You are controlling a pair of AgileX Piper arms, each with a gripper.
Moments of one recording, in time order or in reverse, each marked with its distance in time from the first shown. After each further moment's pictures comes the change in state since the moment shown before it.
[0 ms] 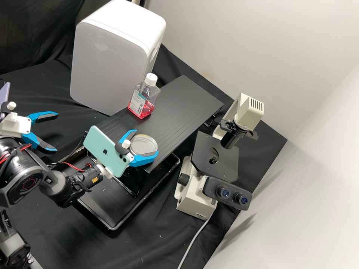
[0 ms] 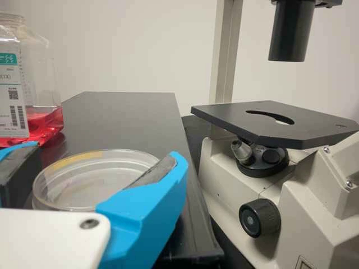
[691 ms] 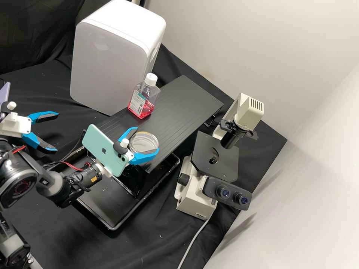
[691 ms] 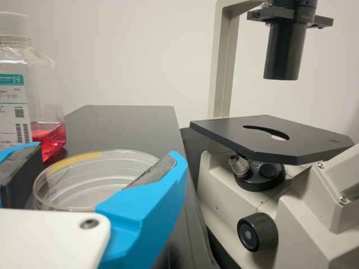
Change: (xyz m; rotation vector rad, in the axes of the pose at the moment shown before) left arm 0.000 0.000 0.000 0.000 0.000 0.001; right arm -0.006 0.007 -0.007 0.002 0.027 0.026
